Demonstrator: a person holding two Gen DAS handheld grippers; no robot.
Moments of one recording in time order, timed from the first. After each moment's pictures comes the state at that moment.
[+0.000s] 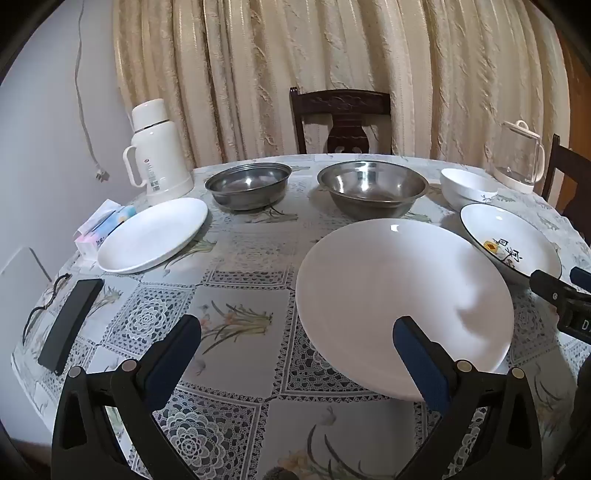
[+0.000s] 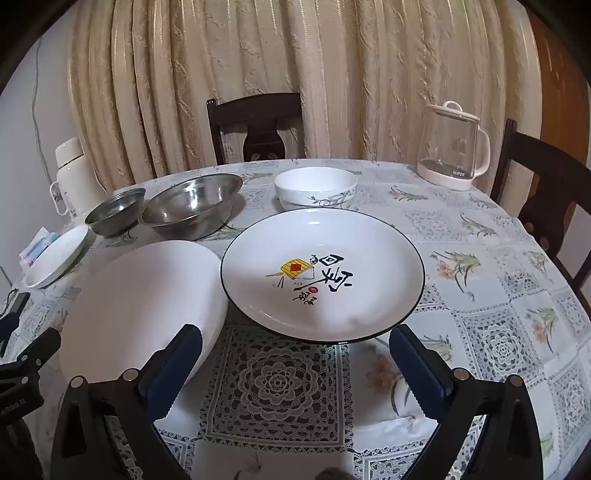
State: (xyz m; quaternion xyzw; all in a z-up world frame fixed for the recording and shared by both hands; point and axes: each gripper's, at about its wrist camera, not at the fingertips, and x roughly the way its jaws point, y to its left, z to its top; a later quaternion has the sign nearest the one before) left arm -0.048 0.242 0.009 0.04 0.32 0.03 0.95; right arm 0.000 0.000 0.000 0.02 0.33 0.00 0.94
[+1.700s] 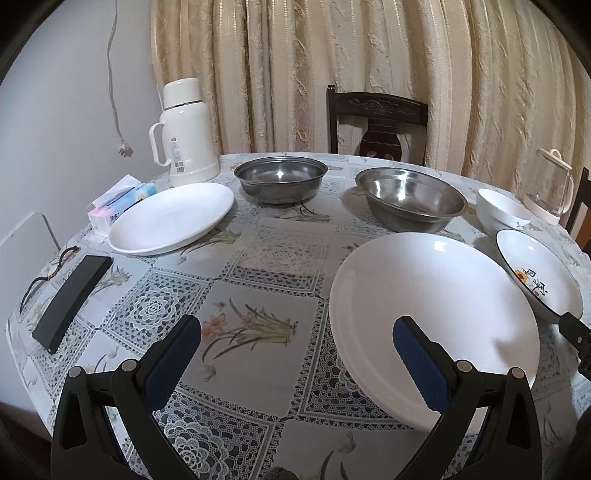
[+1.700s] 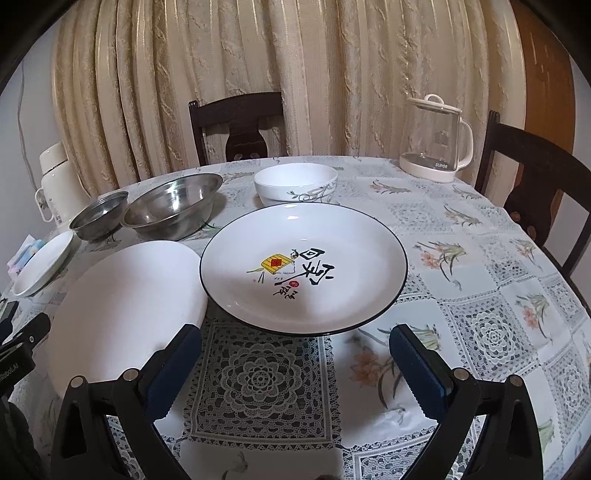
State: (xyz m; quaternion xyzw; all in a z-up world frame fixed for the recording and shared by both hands) left arm -0.030 0.264 -0.001 -0.01 0.32 0.08 0.95; right arm -0.002 -0.008 -0.007 0.03 0.33 -0.03 0.94
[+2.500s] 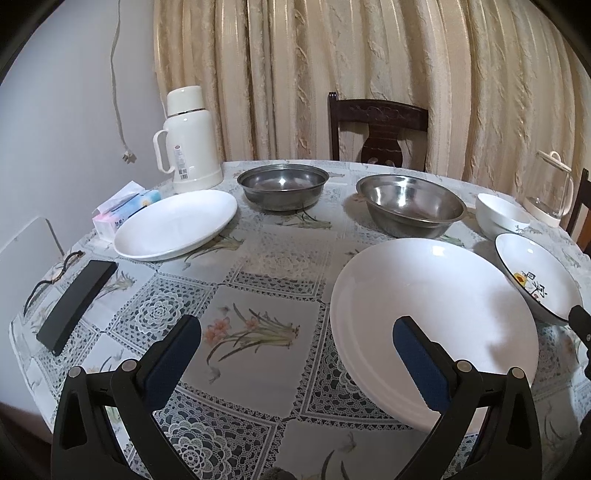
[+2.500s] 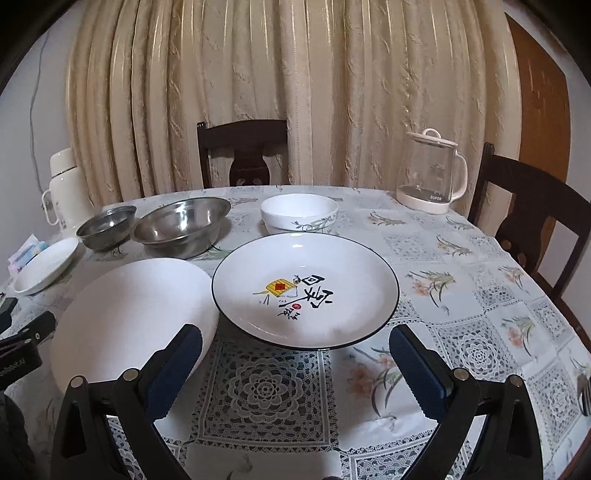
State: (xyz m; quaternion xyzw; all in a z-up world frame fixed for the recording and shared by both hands) left arm -0.034 0.262 0.002 0.00 0.30 0.09 0.95; right arm -0.020 0.002 0.005 0.01 0.28 -0.04 0.96
